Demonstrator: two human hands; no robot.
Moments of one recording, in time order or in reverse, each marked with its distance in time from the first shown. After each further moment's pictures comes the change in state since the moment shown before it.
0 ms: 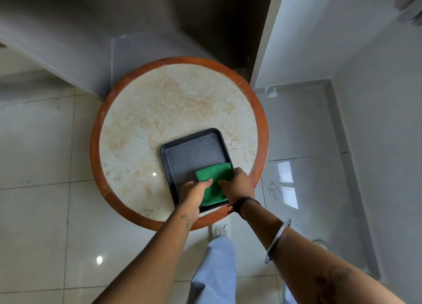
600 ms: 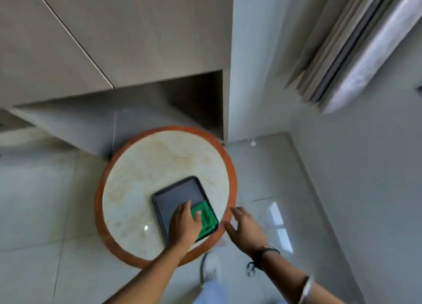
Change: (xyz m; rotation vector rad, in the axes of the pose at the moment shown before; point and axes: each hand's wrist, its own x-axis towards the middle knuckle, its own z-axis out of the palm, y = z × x) left_hand -0.127 0.053 -0.007 0.783 0.065 0.665; right_hand -0.111 0.020 -0.139 -0.167 0.040 -0.384
